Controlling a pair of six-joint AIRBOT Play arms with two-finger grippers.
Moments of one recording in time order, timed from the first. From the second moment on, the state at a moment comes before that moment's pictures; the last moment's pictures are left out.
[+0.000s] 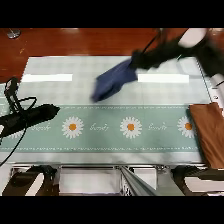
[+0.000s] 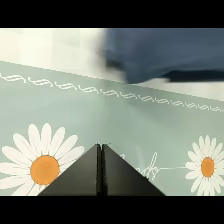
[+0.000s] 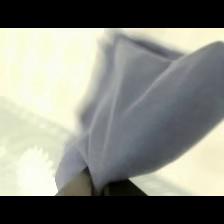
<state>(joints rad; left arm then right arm) 0.00 -0.56 0.54 1.06 -0.89 -1.58 0.21 -1.52 1.76 -1.02 1.25 1.60</state>
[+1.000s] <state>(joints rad) 0.00 -0.56 0.54 1.05 -0.89 -1.58 -0.83 -0.81 1.20 -1.69 1.82 1.71</state>
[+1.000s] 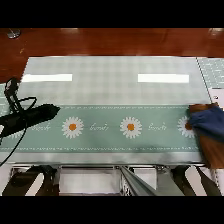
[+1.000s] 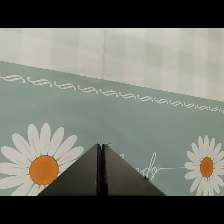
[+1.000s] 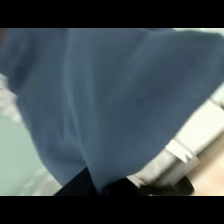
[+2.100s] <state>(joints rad) -0.19 -0.90 0.87 1.31 -1.03 -1.61 0.30 -1.24 1.09 -1.55 1.12 1.82</state>
